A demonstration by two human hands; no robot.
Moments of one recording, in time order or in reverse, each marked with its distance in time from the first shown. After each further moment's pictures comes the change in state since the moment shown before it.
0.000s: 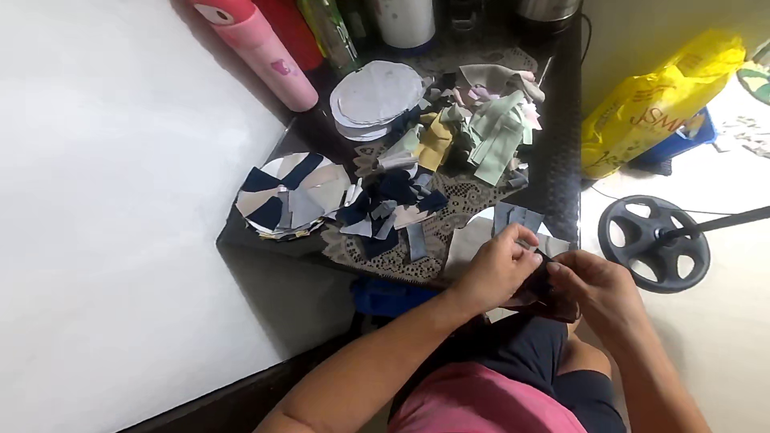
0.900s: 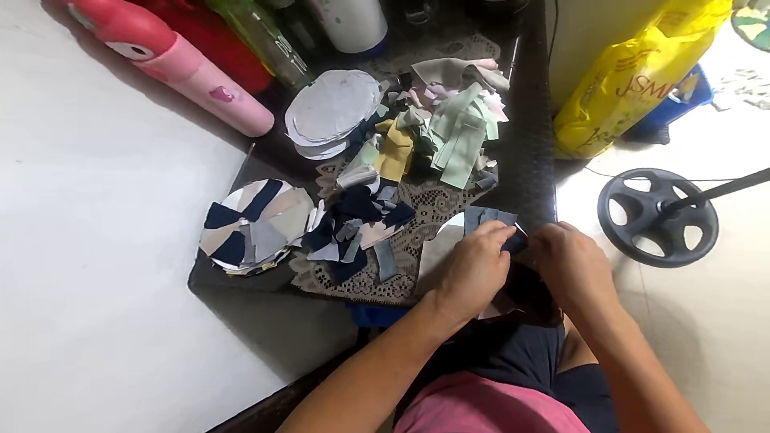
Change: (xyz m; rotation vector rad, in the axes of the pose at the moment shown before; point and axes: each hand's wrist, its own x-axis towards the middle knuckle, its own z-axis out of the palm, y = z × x) left_hand 0.033 -0.005 0.018 0.710 0.197 0.143; right_hand 0.042 -0.007 -0.002 -0.590 0.025 0.094
